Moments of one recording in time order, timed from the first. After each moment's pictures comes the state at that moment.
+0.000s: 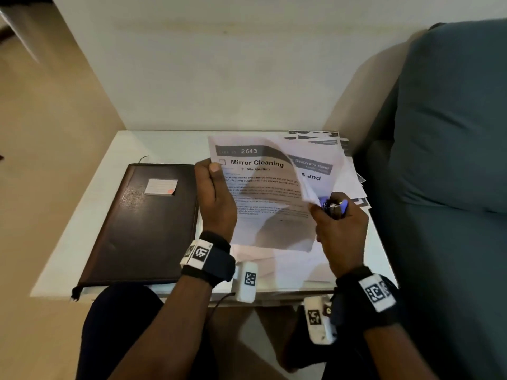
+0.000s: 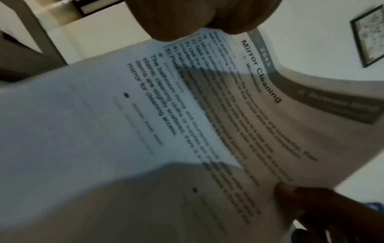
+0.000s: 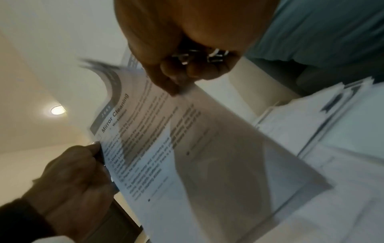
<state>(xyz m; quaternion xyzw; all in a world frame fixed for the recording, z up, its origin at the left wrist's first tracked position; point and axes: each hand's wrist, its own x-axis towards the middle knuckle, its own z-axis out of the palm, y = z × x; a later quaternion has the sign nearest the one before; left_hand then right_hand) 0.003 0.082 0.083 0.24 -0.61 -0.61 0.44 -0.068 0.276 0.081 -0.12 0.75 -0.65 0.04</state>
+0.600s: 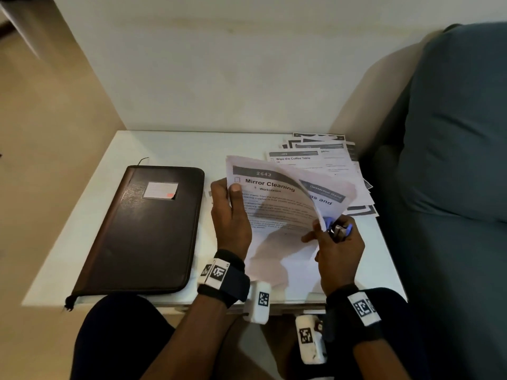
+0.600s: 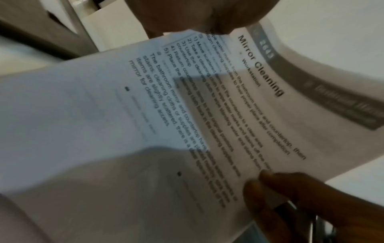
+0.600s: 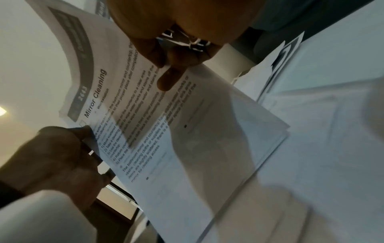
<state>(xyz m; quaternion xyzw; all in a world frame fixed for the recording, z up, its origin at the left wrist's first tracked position) -0.012 0.086 0.041 0.26 -0.63 -0.60 0.42 -0.065 0.259 0.036 -0.03 0.70 -0.71 0.03</state>
